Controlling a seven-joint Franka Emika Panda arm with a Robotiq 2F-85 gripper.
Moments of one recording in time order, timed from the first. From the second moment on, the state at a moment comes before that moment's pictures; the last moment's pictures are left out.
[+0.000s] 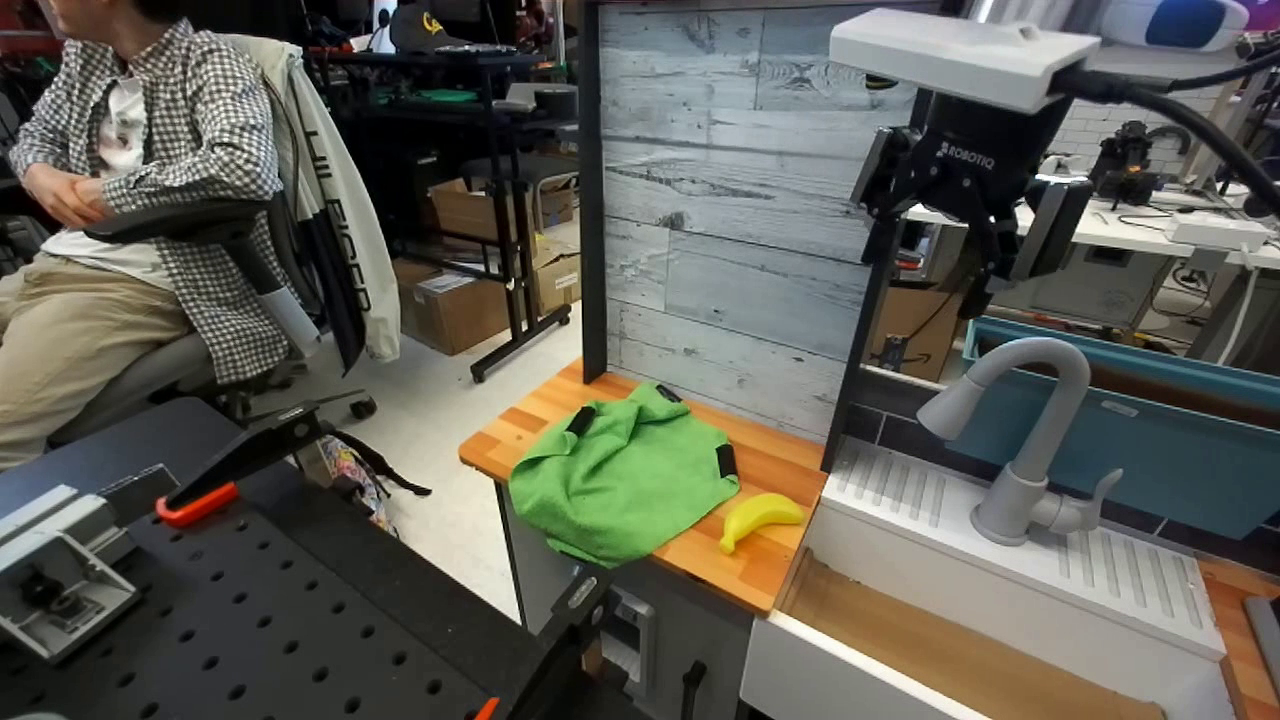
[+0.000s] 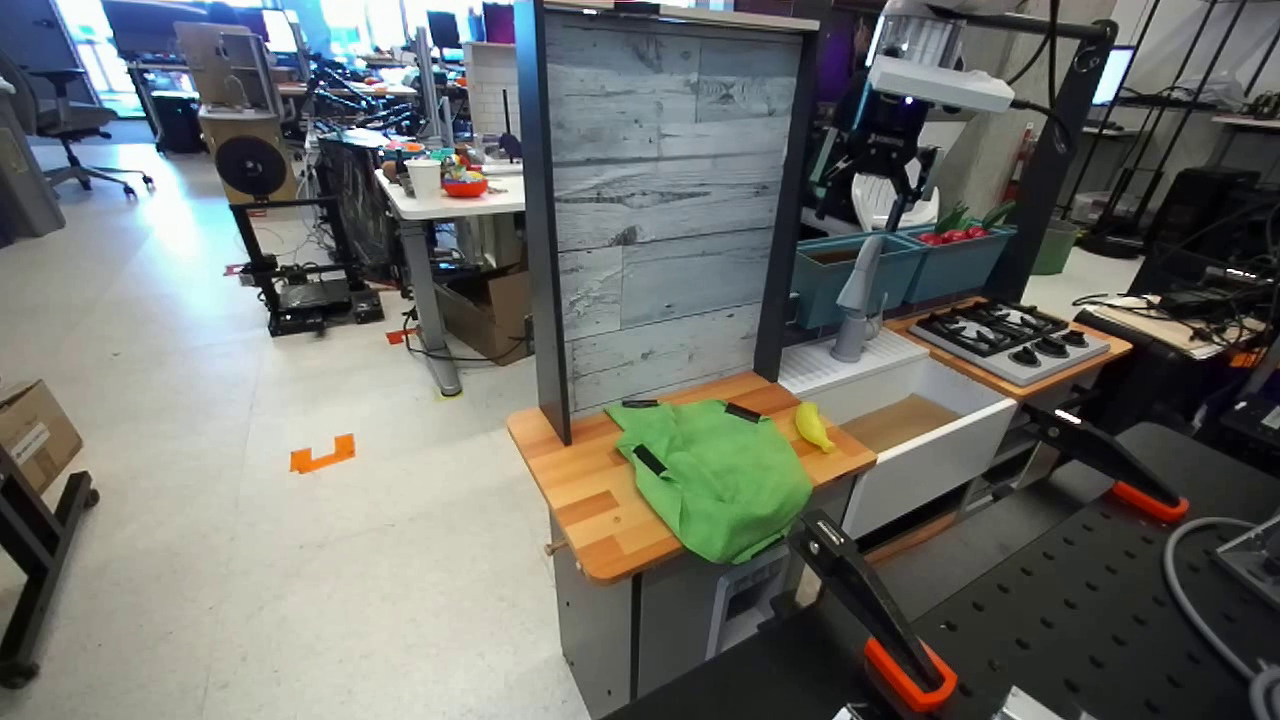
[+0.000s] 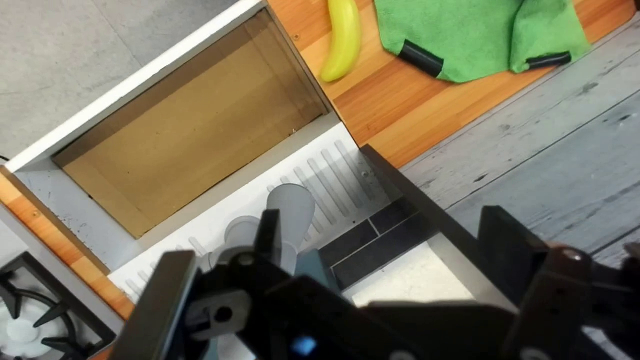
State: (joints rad) arm -0.24 0.75 -0.08 -1.53 0.20 2.26 0.07
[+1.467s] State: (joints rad) arm -0.14 0.88 -0.25 -1.48 0.08 2.35 0.50
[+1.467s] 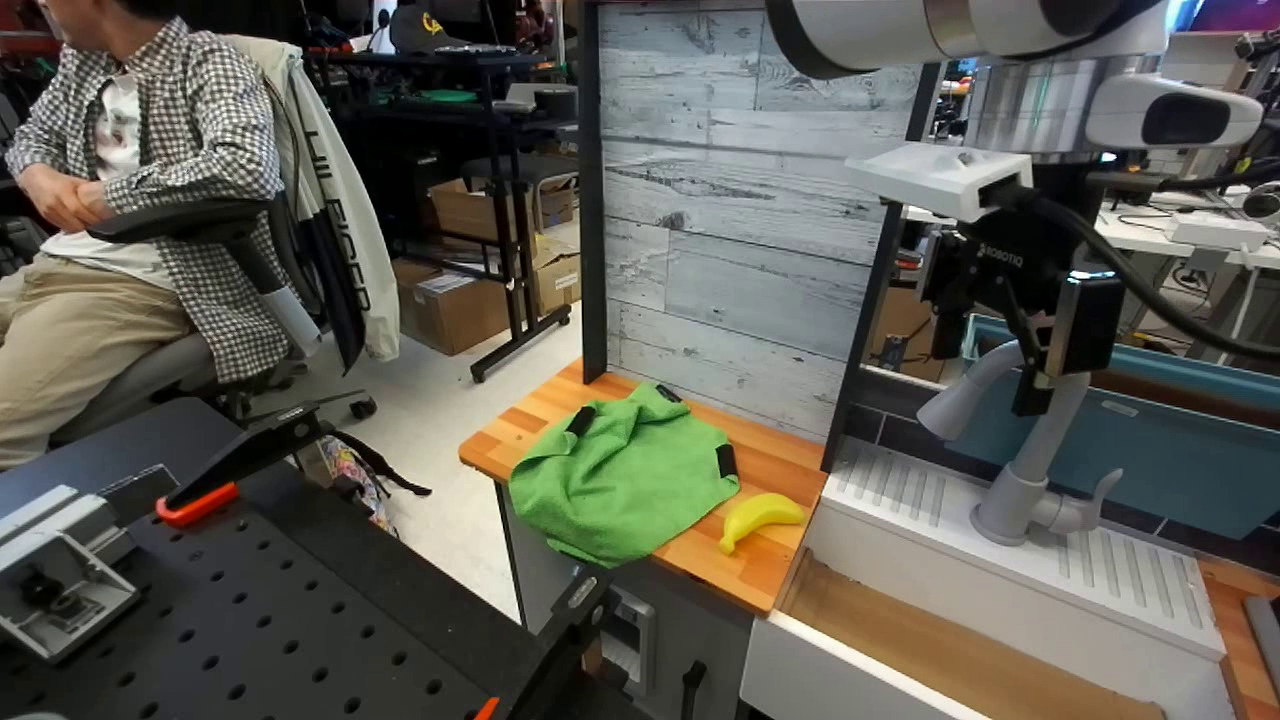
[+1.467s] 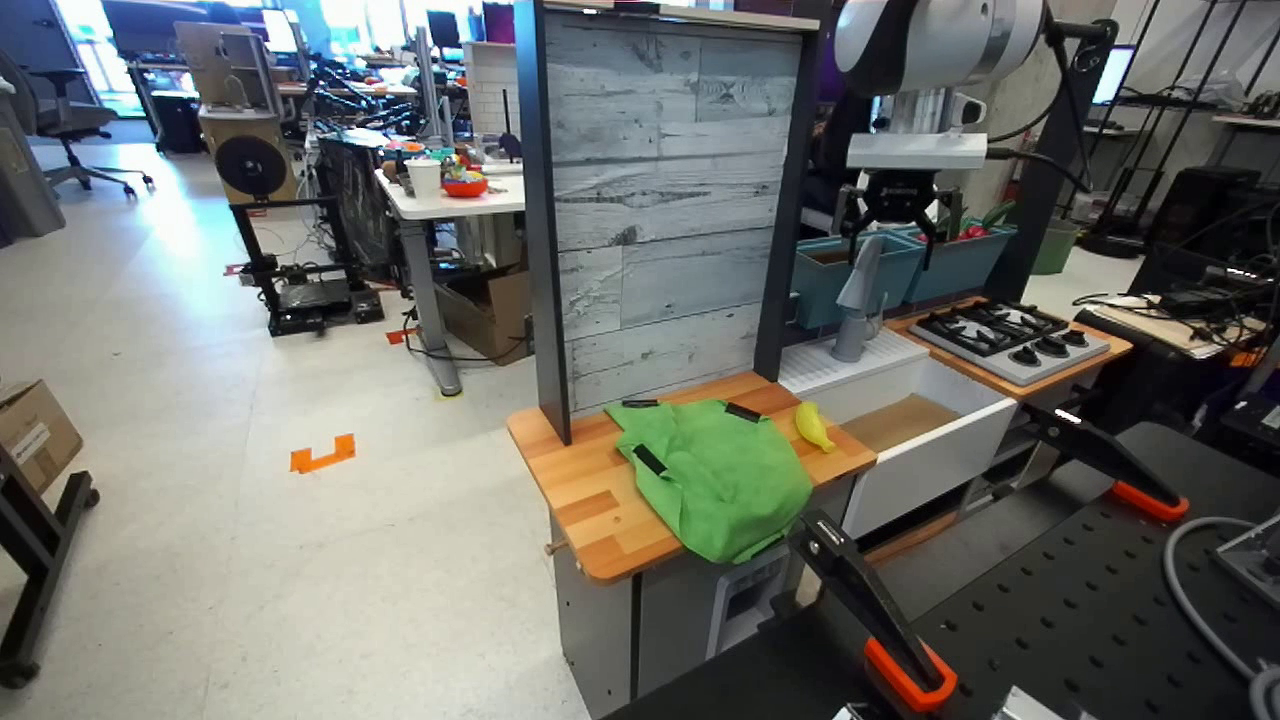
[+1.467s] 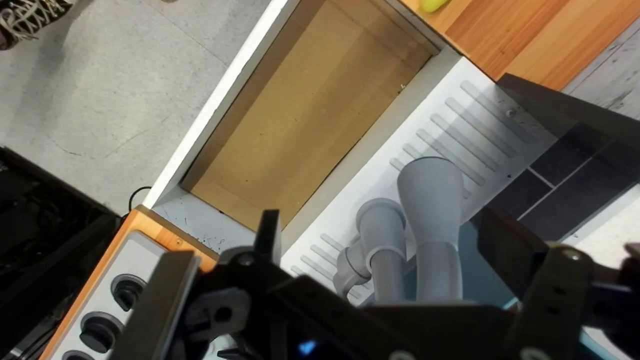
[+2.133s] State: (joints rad) arm -0.13 0.95 -0.25 -1.38 0.08 2.34 0.50
